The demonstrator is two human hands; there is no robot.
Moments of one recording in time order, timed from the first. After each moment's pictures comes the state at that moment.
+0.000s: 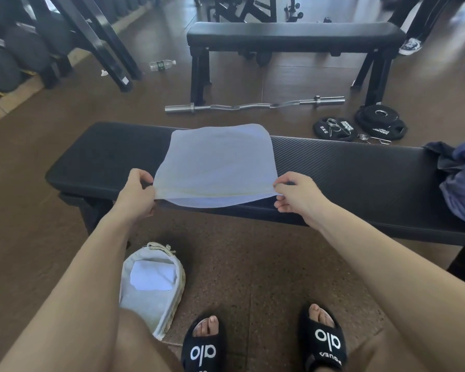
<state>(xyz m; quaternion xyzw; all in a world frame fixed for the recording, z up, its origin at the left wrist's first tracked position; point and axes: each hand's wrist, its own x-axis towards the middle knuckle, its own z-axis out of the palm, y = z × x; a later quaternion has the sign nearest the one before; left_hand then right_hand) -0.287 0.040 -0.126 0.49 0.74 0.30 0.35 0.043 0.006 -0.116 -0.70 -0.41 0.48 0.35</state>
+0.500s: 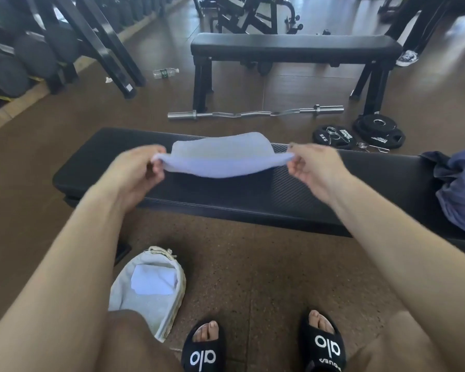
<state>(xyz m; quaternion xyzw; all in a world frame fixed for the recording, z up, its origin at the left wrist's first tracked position) -0.268 0.052 -0.052 0.36 0.56 0.49 0.56 0.056 0.031 -0.064 -0.55 -0.30 0.54 0.56</state>
